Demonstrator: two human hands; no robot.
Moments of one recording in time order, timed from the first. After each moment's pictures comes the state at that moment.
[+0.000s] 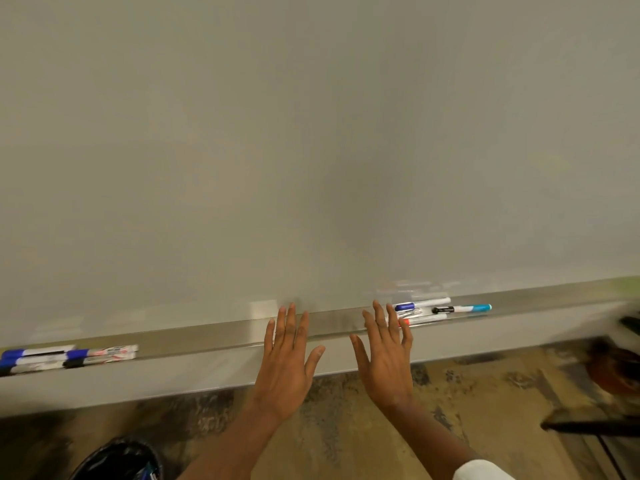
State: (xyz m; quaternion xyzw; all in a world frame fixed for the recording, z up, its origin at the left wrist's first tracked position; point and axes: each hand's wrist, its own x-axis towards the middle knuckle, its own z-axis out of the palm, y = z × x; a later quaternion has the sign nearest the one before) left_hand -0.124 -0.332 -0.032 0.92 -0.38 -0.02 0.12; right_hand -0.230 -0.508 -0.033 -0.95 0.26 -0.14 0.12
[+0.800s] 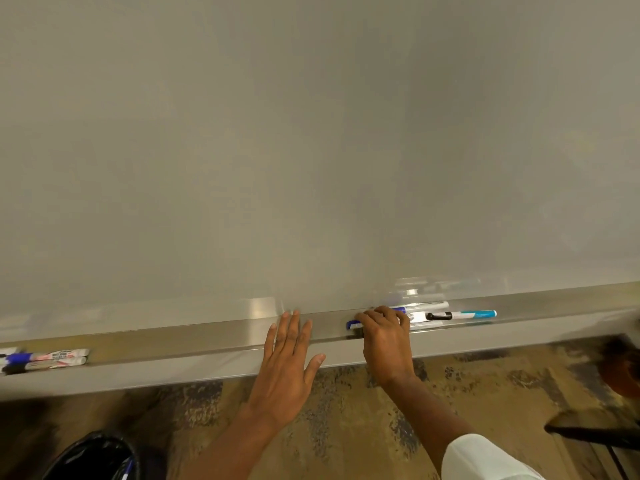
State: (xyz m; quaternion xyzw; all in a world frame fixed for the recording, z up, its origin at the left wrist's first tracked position) left_hand -0.130 -0.396 -0.085 0.91 -0.38 -0.07 0.14; right_hand -0.199 -0.603 -0.086 -0.96 0.24 -0.08 0.10
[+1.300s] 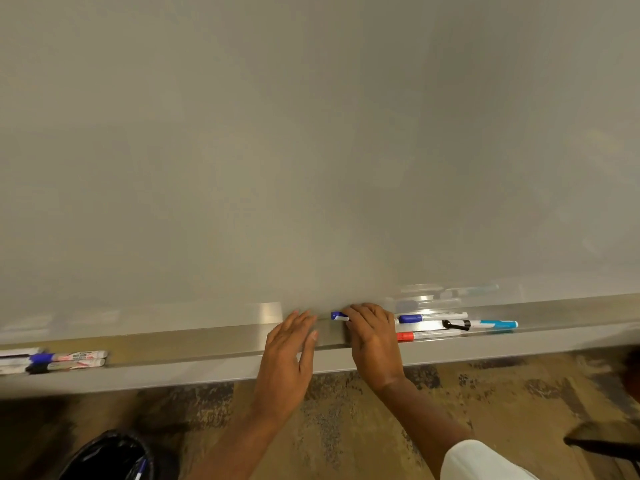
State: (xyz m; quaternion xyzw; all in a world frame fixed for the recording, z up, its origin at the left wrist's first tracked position) left_hand -0.116 -0.395 -0.049 0.88 -0.27 -0.02 0.40; right_hand -0.172 -0.568 -0.075 -0.94 0.15 -0.22 0.22
